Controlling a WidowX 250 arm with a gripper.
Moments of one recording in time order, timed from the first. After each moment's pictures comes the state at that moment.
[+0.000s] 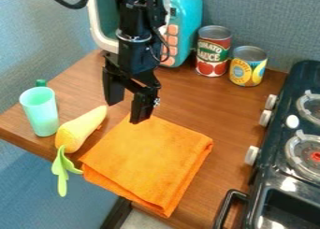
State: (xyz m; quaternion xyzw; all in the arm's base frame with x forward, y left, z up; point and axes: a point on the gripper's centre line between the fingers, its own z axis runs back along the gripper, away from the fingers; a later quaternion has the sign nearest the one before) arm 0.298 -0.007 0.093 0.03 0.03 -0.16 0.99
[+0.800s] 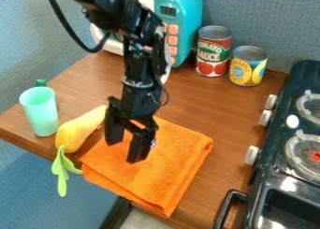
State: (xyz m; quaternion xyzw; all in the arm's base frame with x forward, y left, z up) arm 0.279 -0.013 0.030 0.00 0.13 -0.18 0.97
